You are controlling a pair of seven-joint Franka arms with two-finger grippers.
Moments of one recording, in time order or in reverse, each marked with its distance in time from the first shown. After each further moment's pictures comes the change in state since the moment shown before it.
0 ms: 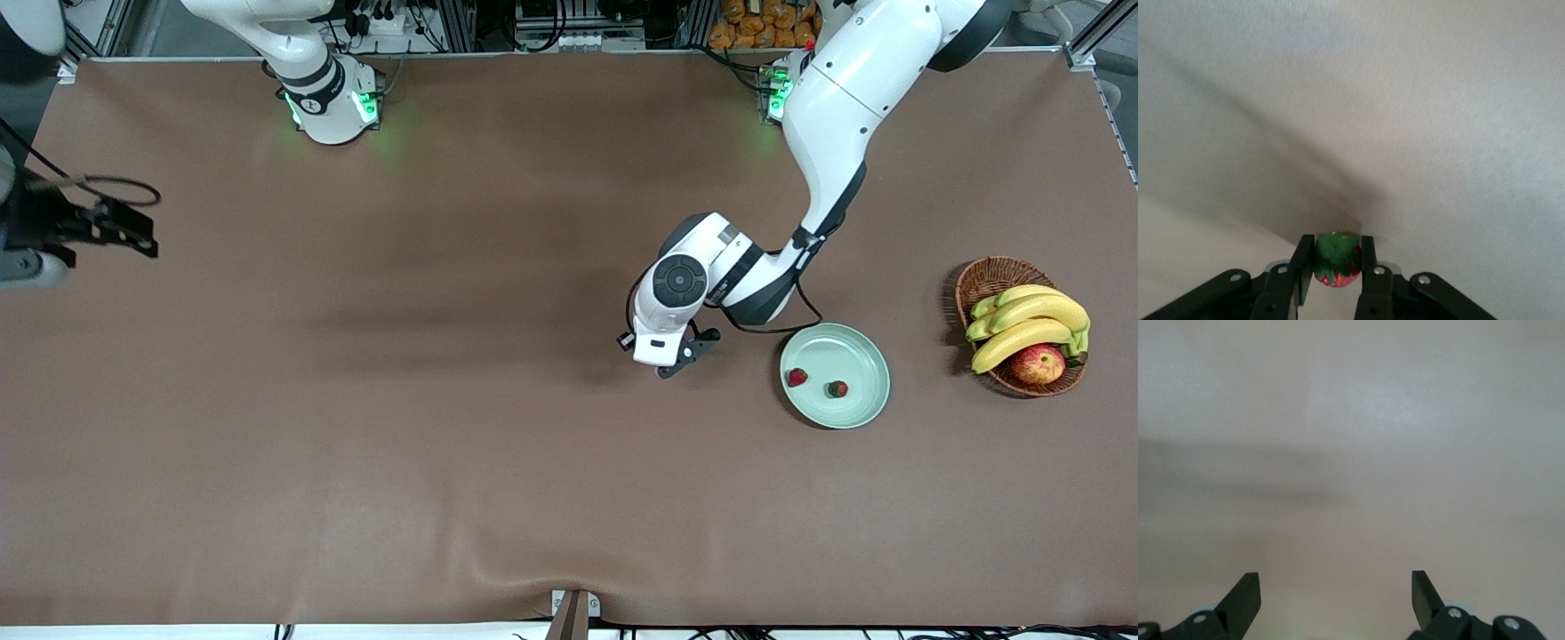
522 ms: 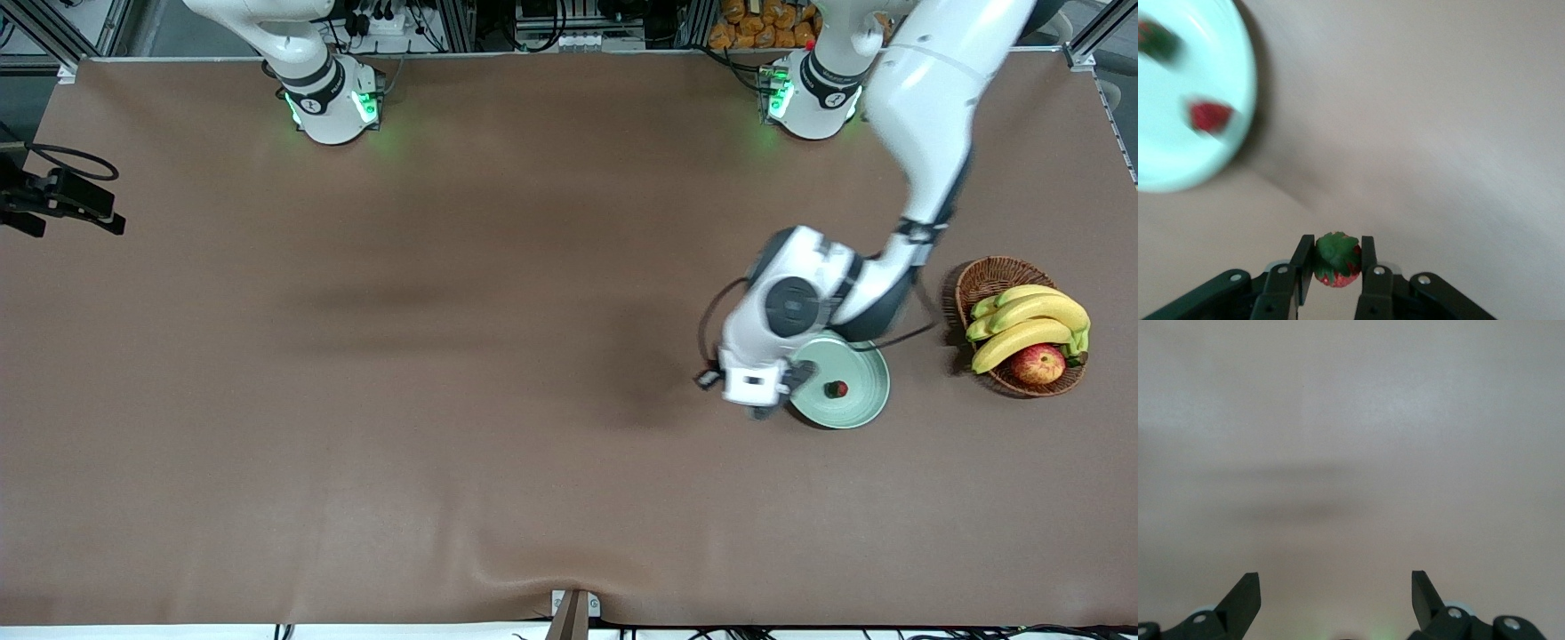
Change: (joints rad) left arm 0.250 -0.140 0.002 0.027 0.014 -0.157 0.256; right arm -0.060 -0.031 0.001 -0.003 0.051 -0.022 0.106
